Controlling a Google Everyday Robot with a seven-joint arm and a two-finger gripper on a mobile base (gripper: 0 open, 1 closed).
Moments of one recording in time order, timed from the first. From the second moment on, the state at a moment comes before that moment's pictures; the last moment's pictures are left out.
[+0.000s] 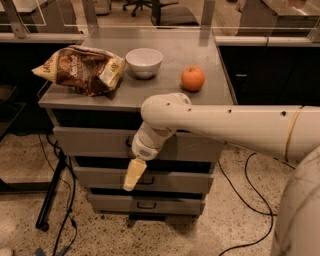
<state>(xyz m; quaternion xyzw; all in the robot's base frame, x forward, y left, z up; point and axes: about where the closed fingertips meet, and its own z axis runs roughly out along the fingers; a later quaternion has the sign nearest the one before) 0.554 0.075 0.643 -0.63 0.75 0.14 0.16</state>
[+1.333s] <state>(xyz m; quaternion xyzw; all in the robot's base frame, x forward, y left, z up) 0.534 0.064 0.639 -0.63 0.75 0.15 0.14</state>
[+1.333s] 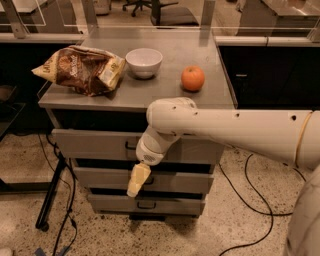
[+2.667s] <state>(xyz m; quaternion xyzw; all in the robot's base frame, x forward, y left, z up) 0.511 0.064 0.641 -0.62 0.75 0.18 0.14</state>
